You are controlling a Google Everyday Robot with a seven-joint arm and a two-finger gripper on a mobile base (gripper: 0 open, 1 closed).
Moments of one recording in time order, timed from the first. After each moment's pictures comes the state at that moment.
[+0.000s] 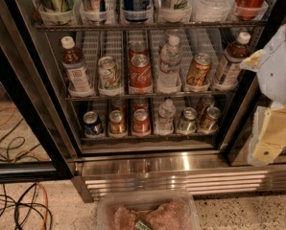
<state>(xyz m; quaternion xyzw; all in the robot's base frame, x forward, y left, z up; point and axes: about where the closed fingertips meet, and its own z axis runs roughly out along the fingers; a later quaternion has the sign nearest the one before) 0.386 -0.190 0.968 -0.64 0.75 -0.09 0.14</state>
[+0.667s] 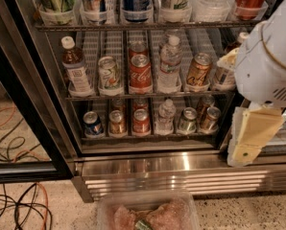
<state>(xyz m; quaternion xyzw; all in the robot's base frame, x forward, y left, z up) 0.384 -0.152 0.972 -0.67 0.72 -0.08 0.16</state>
